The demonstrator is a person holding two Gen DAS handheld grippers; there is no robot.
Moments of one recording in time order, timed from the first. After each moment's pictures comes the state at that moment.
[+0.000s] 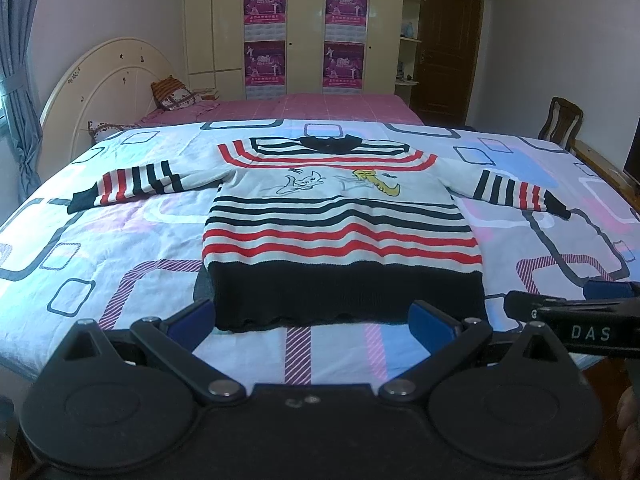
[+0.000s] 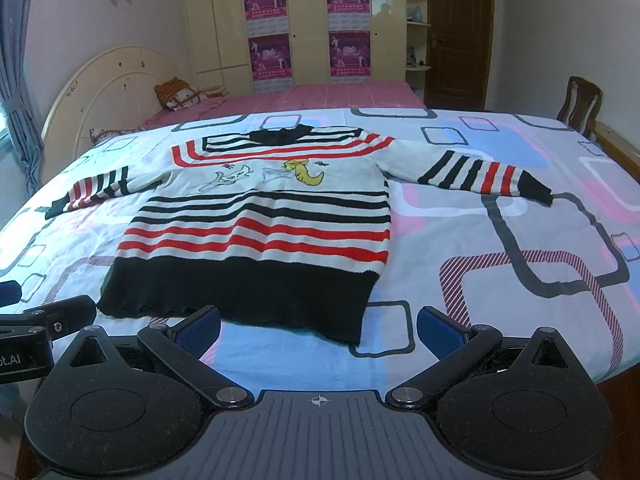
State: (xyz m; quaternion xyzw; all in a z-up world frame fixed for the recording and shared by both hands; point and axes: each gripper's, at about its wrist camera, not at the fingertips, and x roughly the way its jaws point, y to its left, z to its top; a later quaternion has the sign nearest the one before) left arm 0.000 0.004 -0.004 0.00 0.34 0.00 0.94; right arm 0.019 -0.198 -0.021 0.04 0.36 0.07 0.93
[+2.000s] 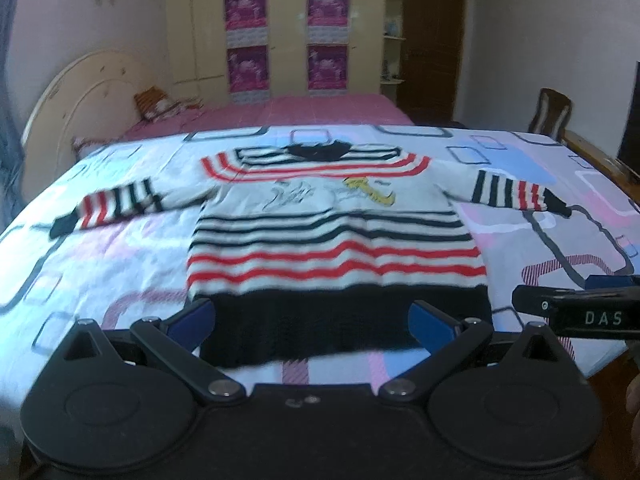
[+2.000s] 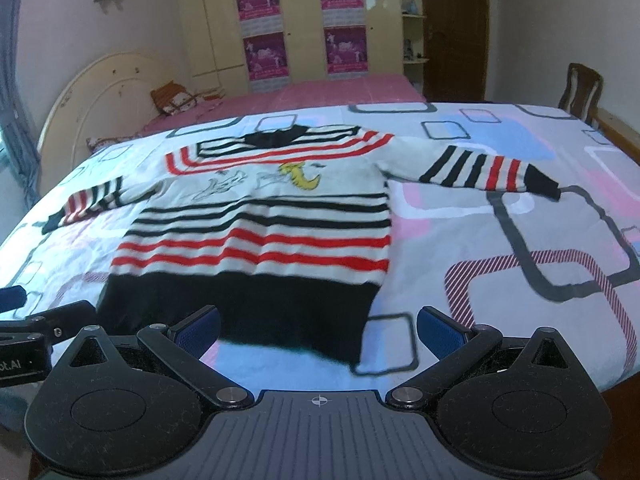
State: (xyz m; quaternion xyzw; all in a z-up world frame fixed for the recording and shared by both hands) left arm 0.045 0.001 -0.006 0.02 0.33 -0.03 0.94; right arm 0.053 -0.212 -0.025 0.07 0.36 0.06 0.93
